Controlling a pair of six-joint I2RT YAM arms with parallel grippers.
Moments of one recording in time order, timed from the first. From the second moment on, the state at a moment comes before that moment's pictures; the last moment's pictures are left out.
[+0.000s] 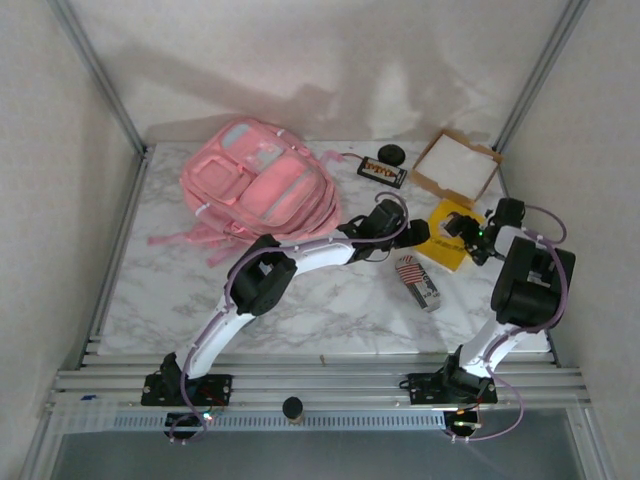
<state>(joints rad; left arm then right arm) -0.89 2.46 1.92 -0.01 0.12 -0.95 -0.31 1.76 0.98 -0.30 -0.42 0.44</state>
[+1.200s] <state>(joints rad) -0.83 2.51 1.99 -0.09 0.13 -0.90 -0.19 1.81 1.03 -0.20 -0.60 0.53</state>
